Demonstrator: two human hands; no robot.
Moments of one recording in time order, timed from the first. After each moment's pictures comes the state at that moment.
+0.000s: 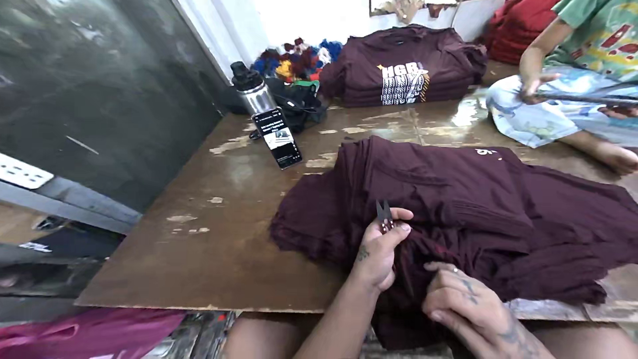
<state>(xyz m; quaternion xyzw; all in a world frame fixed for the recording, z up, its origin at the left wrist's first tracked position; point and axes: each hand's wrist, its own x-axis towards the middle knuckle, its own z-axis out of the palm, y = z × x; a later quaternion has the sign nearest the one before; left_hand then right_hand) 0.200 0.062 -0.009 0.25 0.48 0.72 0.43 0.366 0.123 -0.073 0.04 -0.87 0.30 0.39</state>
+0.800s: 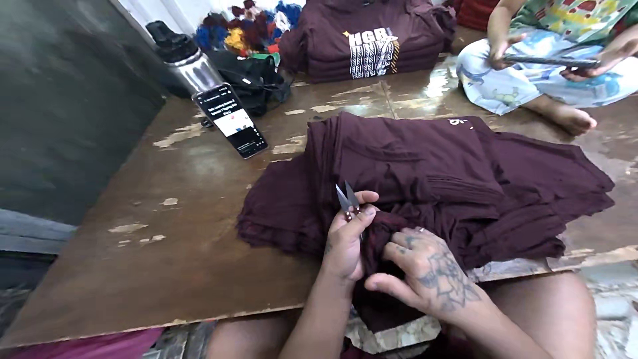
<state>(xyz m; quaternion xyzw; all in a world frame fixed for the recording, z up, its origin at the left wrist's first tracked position) 0.195 0.058 -0.025 0.21 0.44 0.76 0.44 0.327 0.112 -0.045 -0.13 -0.92 0.16 0.34</state>
